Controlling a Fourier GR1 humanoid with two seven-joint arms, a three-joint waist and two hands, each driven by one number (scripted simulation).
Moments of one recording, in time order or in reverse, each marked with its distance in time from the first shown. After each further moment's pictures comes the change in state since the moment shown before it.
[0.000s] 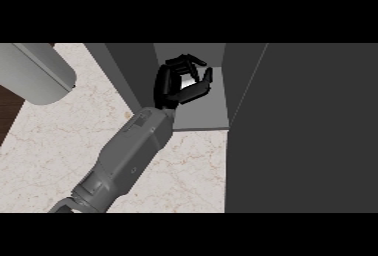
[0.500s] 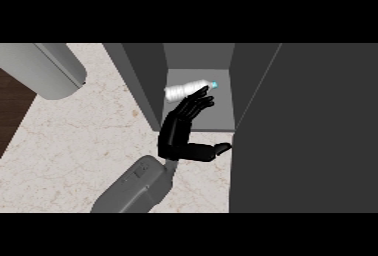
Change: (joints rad) left arm 0.379 0.021 -0.249 -0.424 0.053 -0.034 0.053; right arm 0.028 0.021 0.073 -0.012 0.026 -0.052 0.023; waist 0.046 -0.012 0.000
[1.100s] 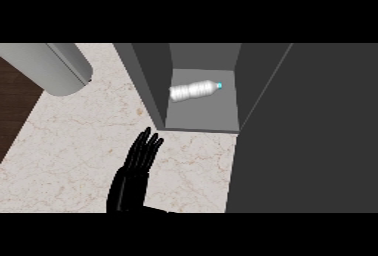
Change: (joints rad) left arm 0.498 0.253 -0.087 -0.465 -0.024 0.024 -0.074; right arm -0.004 -0.103 0.057 0.002 0.040 0.034 -0.014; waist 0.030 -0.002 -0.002
